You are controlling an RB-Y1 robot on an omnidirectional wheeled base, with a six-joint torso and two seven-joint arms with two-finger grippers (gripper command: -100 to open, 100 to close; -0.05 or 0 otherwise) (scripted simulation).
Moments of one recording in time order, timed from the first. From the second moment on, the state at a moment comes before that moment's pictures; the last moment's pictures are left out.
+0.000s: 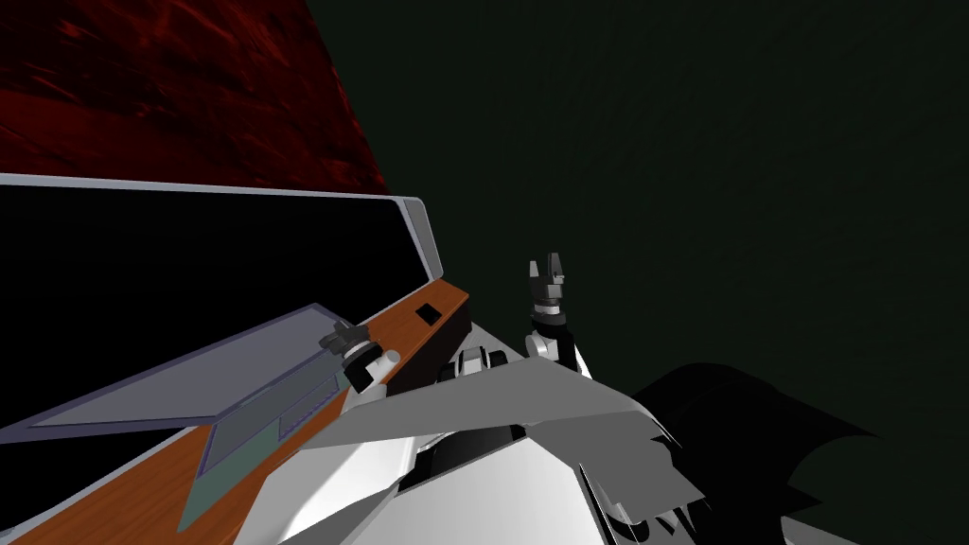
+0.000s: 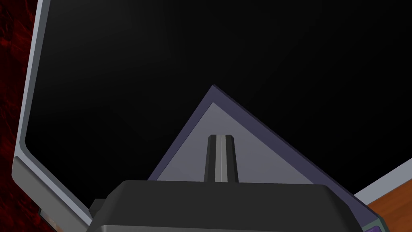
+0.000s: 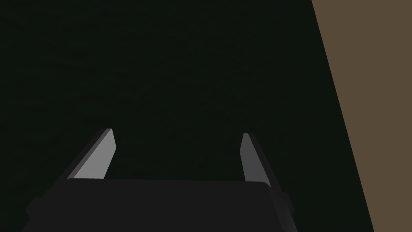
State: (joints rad) left arm -0.05 -0.03 0.61 -1.19 0.27 -0.78 0.26; right arm 0.52 -0.04 0.07 -2.37 -0.05 -0.55 0.11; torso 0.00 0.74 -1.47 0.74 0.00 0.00
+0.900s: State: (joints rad) left arm -0.13 0.07 0.63 -1.14 0.28 -0.75 0.21; right arm 0.52 -0.04 0.07 -2.37 -0.05 -0.55 0.11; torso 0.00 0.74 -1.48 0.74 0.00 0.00
